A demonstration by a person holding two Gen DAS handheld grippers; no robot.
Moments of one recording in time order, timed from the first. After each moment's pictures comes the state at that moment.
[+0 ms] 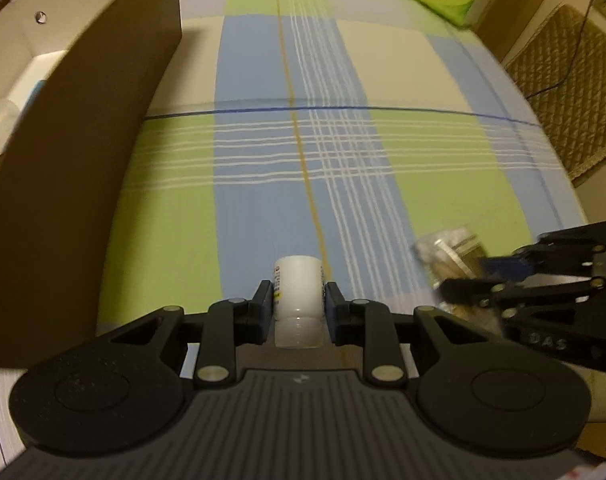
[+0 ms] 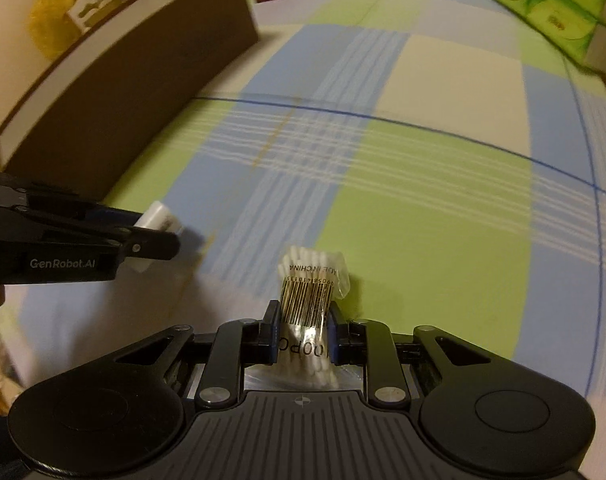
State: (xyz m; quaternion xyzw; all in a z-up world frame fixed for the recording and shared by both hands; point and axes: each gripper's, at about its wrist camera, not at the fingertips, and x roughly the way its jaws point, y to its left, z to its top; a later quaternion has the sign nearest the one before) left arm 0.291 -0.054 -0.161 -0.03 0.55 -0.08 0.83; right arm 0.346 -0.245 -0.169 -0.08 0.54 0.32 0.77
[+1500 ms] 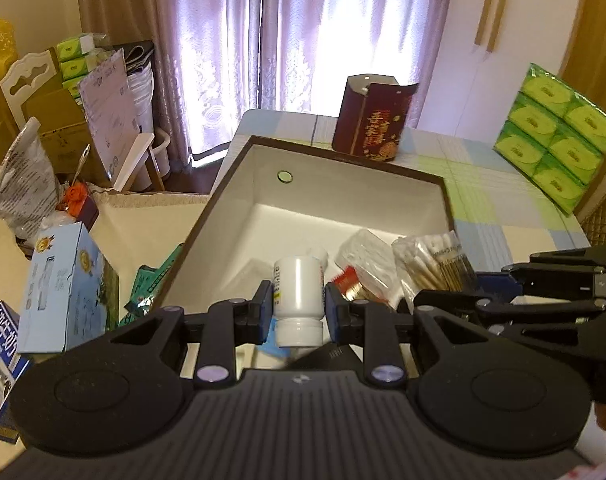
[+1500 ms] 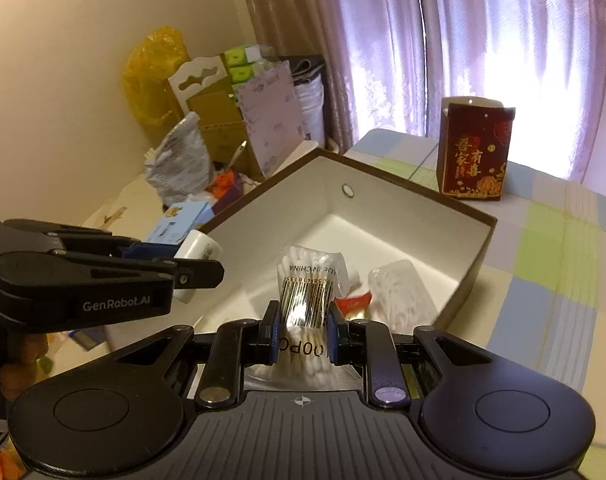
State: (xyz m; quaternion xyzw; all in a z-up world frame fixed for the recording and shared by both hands) left arm 0.336 0.178 -0.039 -0.05 0.41 0.06 0.91; right arm 0.387 0.028 -0.064 -0.07 0.39 0.43 0.81
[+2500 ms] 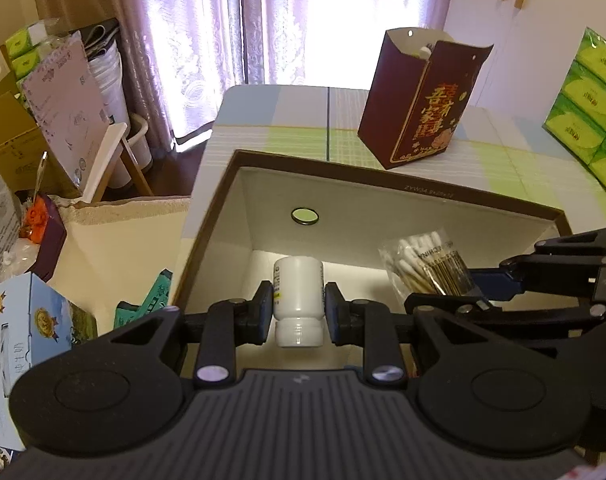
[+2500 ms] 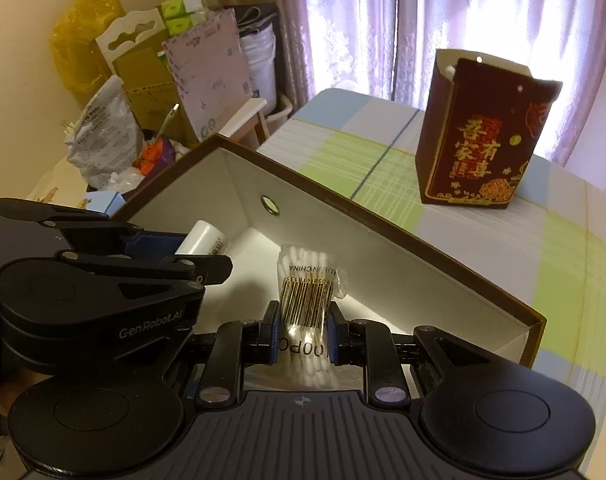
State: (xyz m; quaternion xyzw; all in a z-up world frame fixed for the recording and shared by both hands) left arm 0.502 0.221 -0.121 -0.03 0.46 0.03 0.89; right arm 0.520 0.110 -0.132 -0.12 0.45 0.37 0.81
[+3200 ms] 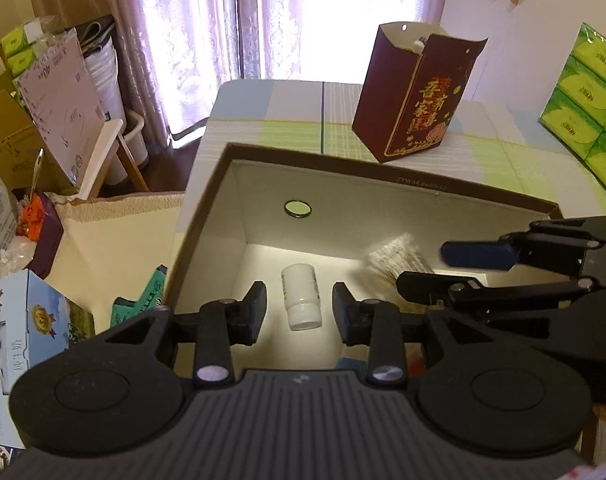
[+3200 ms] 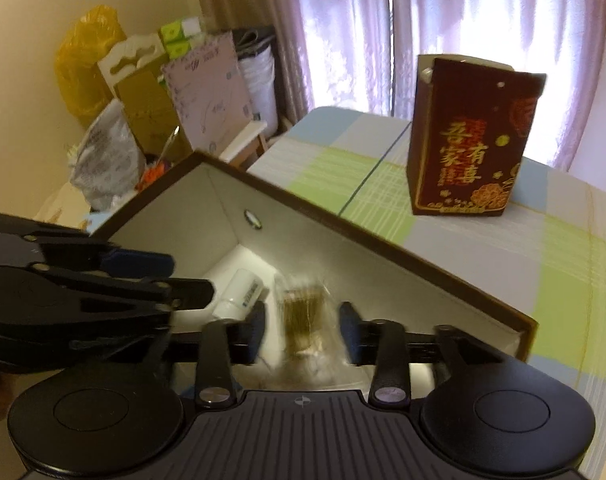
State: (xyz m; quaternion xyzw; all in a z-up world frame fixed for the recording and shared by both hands) left arm 0.495 0.219 -0.117 -0.03 0.46 0.03 0.89; right arm 0.526 0.089 -0.137 -0.08 0.42 0.38 0.82
